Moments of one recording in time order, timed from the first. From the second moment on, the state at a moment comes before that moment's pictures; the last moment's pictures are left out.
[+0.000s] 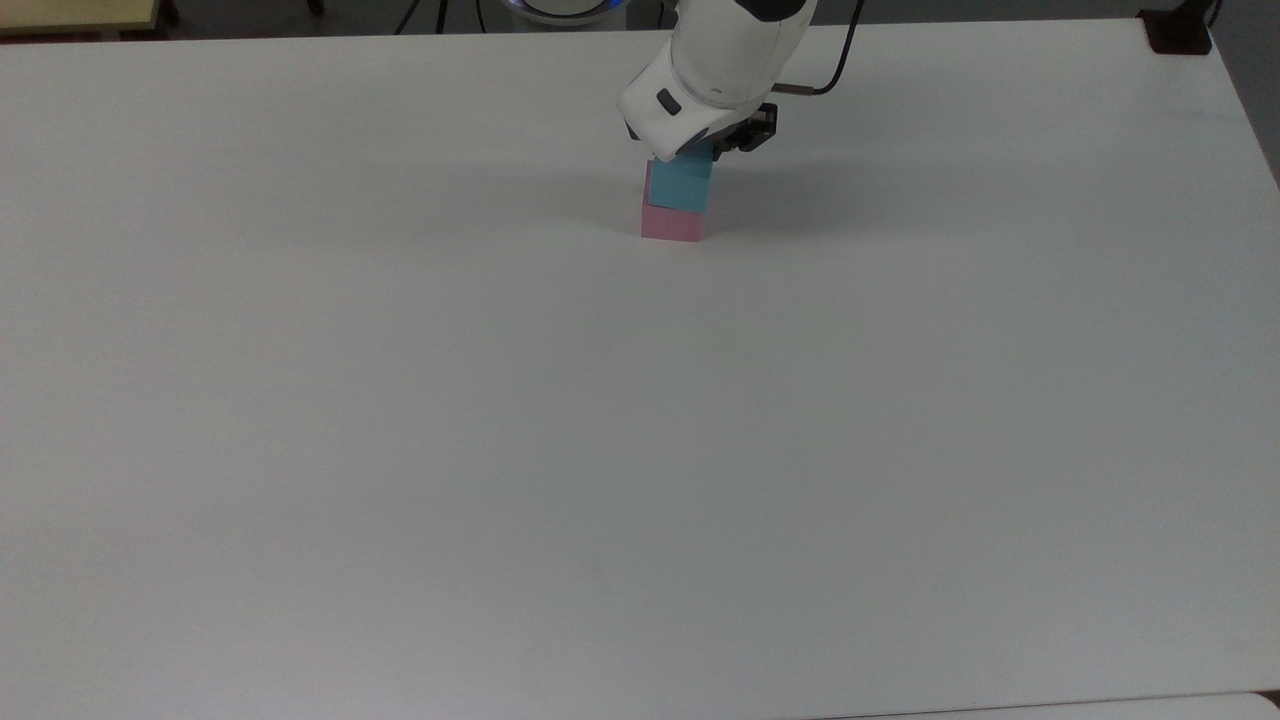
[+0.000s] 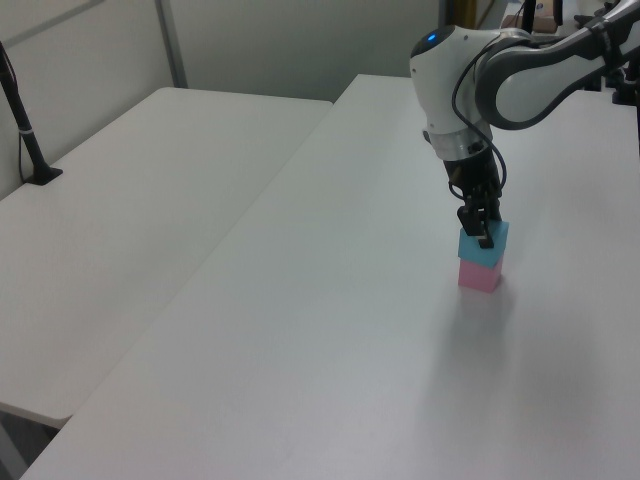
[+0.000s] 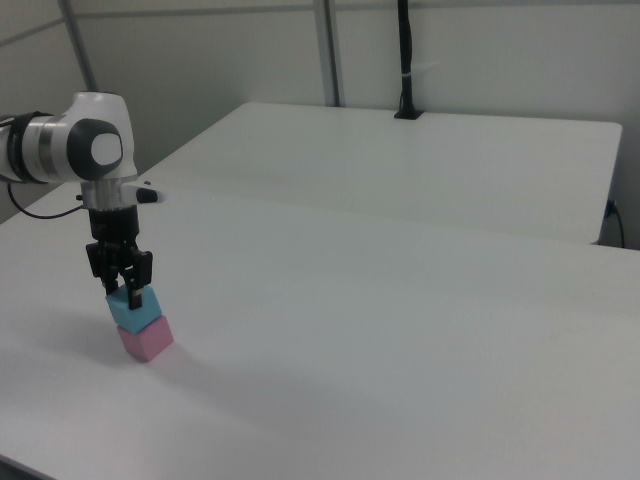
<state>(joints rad) 0.21 0.16 0.11 -1.90 -0.01 1.74 0.37</state>
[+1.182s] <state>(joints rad) -0.10 0.28 0.11 -1.90 -0.14 1.96 0.00</state>
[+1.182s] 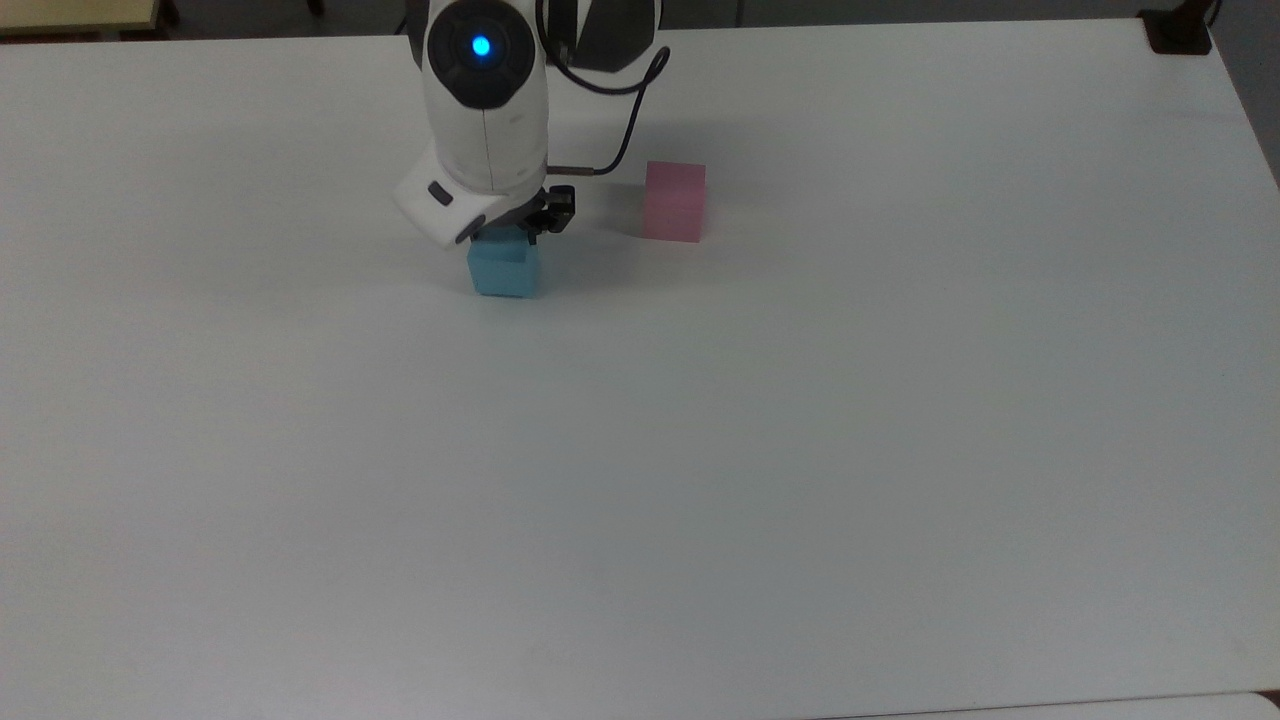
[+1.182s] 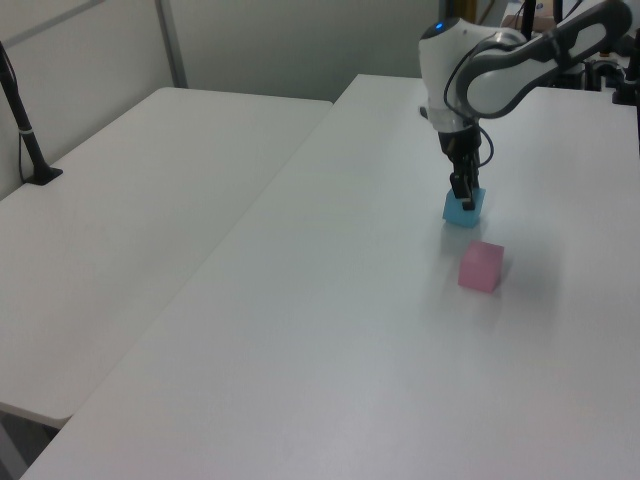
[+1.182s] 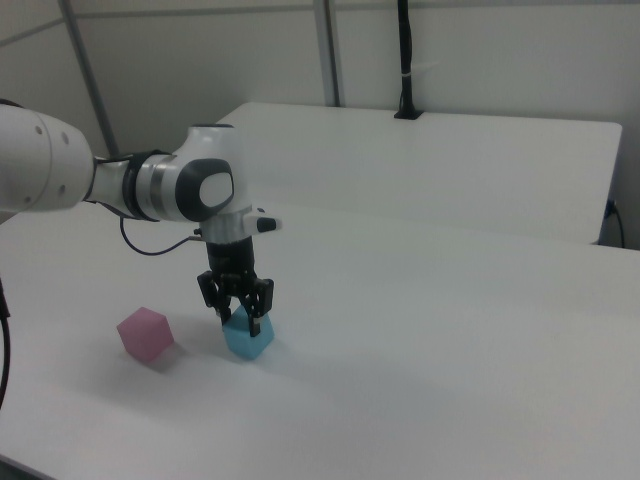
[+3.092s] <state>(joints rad) -0.02 -0.04 -0.11 -1.58 0.03 1.56 -0.14</state>
